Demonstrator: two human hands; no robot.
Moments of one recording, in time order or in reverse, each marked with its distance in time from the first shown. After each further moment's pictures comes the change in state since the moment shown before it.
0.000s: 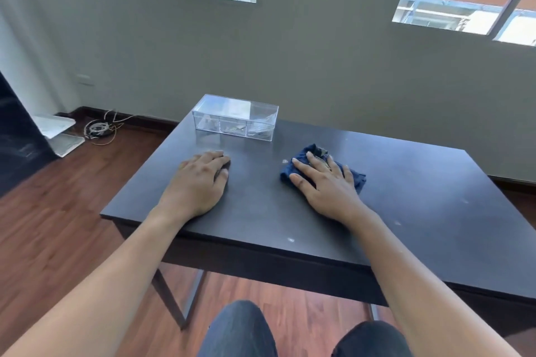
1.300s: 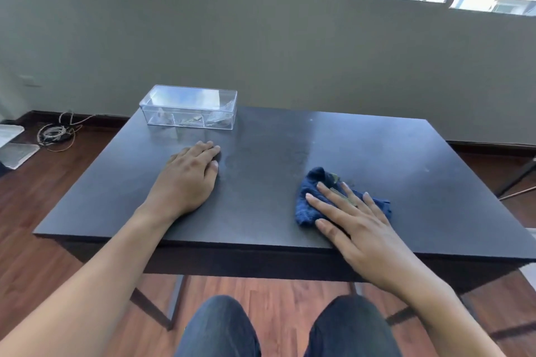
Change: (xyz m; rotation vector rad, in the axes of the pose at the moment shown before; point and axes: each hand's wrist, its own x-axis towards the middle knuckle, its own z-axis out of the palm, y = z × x) left_hand 0.022 0.044 0.030 0.005 -0.016 0.095; right_hand -0.143 0.062 -0.012 0.085 0.016 -0.045
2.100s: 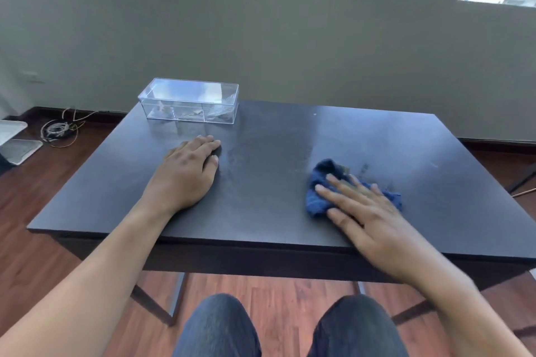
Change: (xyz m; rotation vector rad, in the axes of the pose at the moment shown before) left_hand -0.001 0.001 -0.001 -0.041 0.006 -0.034; right_hand 0.010 0.016 -0.006 0.051 0.036 -0.045
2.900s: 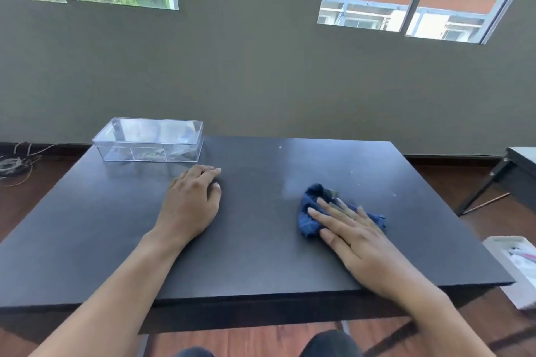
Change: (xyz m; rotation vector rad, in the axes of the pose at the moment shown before) left_hand 0.041 0.060 0.034 -0.105 0.120 0.045; right_hand 0.009 0.048 -0.021 -0.005 0.026 0.090
